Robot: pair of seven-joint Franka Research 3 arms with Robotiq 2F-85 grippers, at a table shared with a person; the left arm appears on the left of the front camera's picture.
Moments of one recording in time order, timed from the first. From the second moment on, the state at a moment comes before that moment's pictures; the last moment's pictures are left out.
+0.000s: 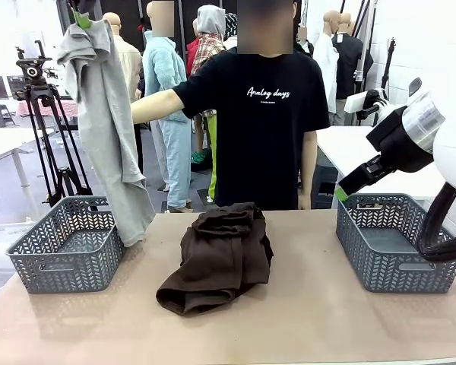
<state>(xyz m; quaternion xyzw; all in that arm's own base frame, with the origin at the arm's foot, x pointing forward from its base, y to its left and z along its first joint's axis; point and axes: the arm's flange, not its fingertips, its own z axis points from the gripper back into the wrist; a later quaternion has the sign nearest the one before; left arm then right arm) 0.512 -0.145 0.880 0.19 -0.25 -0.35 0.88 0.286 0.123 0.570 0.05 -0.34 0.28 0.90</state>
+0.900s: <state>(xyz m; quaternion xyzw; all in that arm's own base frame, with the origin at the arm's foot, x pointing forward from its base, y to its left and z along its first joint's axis) 0.501 -0.017 0.930 0.30 -0.26 -0.27 0.88 0.286 0.123 0.571 0.05 -0.34 0.28 0.90</state>
